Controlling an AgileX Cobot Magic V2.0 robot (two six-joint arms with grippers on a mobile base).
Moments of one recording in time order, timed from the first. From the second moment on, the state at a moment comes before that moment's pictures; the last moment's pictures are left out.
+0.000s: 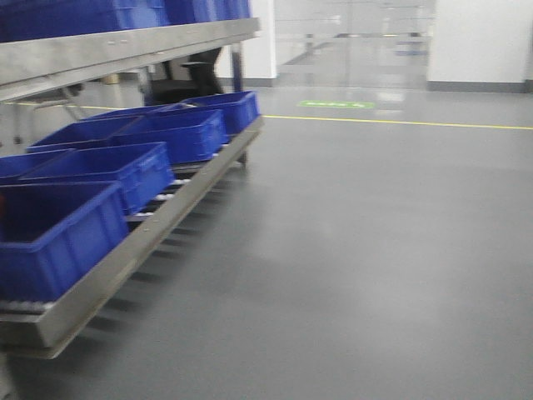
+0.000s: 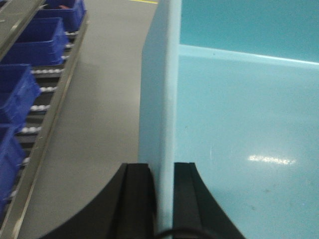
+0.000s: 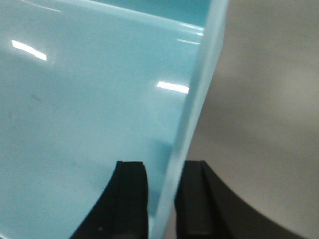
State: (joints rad) left arm -0.24 1.48 -1.80 -0.05 0.77 -0.08; right arm 0.38 1.38 -1.67 0.10 0.84 0.05
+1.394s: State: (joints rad) left arm -0.24 1.49 -1.80 -0.05 0.77 -0.08; right arm 0.38 1.39 -1.67 0.10 0.84 0.05
